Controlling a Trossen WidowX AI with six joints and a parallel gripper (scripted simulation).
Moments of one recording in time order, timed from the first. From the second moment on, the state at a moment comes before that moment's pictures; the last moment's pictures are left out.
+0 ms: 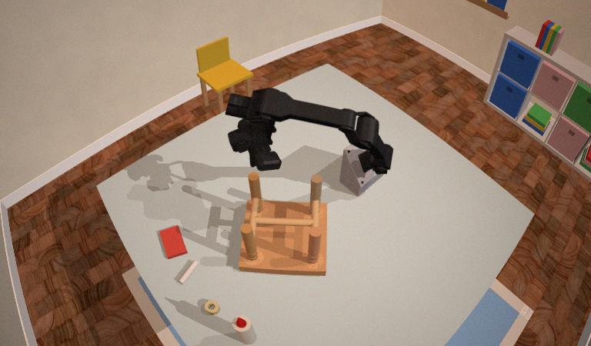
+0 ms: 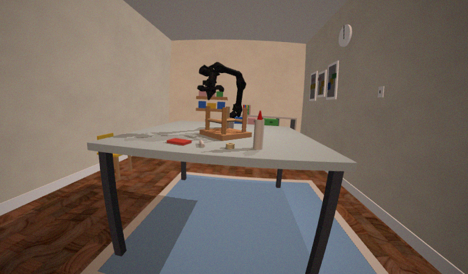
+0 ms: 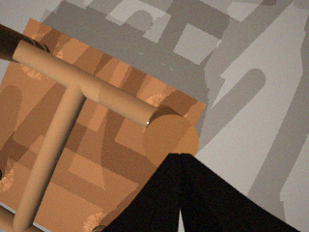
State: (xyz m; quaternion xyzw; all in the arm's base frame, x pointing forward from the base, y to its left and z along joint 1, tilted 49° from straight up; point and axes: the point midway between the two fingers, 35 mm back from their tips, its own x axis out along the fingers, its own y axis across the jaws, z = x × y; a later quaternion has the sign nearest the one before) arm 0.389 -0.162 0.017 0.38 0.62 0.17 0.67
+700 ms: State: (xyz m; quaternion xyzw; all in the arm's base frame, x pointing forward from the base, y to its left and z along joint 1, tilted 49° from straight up) arm 0.386 -0.137 -0.007 0.37 0.62 0.17 0.66
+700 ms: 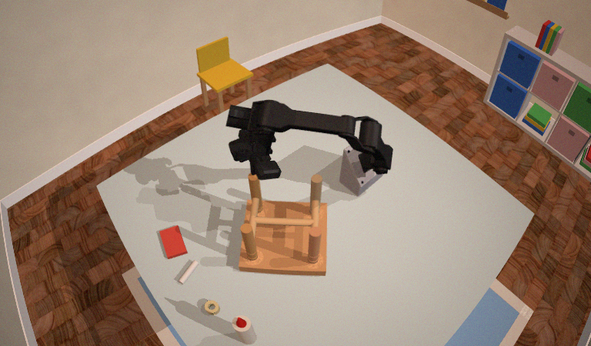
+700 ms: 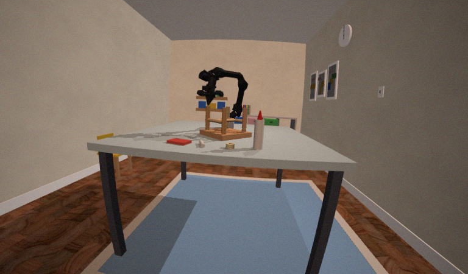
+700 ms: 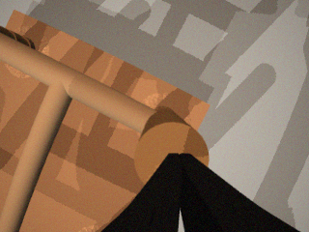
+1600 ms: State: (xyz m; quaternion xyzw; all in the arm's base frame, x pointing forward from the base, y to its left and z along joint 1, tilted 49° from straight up) arm 0.385 -0.132 -0.010 0.38 0.61 0.17 0.67
